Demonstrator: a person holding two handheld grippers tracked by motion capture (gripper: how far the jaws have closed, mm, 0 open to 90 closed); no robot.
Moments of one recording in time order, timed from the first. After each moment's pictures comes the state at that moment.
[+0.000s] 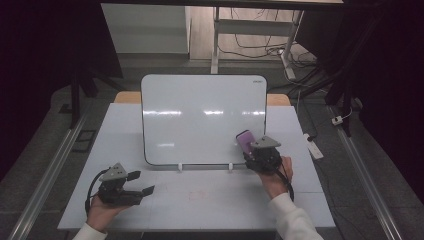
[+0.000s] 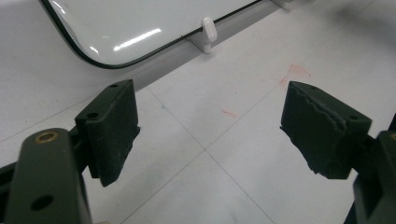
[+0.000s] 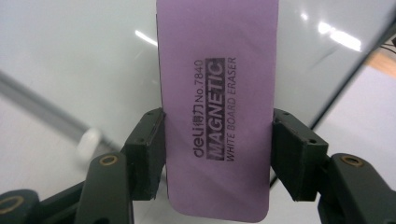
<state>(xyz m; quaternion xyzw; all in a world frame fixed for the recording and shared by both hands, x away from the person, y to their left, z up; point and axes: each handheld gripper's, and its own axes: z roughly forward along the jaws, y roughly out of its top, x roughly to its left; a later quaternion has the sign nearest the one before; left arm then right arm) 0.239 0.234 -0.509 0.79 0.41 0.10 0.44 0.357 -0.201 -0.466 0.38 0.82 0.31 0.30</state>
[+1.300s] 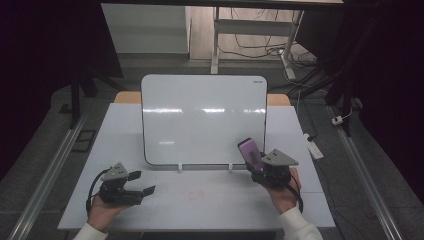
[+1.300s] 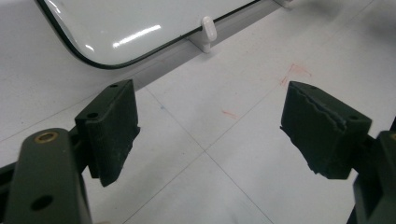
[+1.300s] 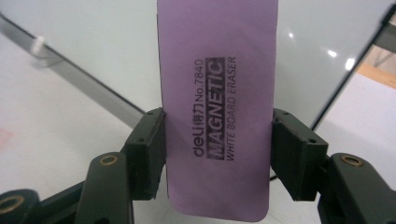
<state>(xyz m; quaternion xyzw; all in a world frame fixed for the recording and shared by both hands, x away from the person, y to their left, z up) 0.241 0.232 -0.510 0.79 0.41 0.10 0.44 0.311 -0.224 -0.468 0.33 0.80 0.40 0.28</state>
